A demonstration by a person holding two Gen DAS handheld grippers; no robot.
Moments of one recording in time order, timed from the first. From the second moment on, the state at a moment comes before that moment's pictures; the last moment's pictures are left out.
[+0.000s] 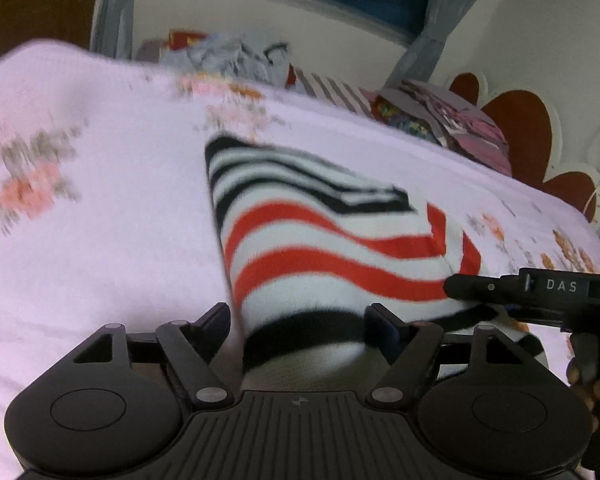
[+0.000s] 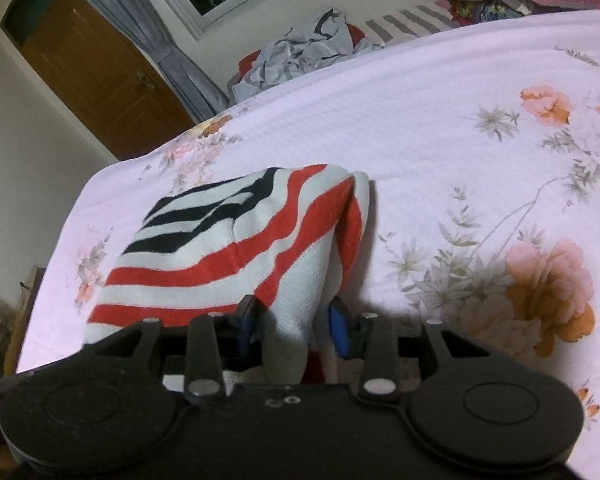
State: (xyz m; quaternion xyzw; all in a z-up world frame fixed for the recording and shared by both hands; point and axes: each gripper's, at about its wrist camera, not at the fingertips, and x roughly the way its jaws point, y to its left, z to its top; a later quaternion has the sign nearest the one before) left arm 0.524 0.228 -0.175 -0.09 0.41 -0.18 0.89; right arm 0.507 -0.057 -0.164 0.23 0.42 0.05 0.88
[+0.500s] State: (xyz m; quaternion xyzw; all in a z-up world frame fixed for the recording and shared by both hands) left arm 0.561 0.217 -0.189 -0.10 0.42 -0.15 0.89; right arm 0.554 -0.068 -0.176 0.24 0.42 0.01 0.87
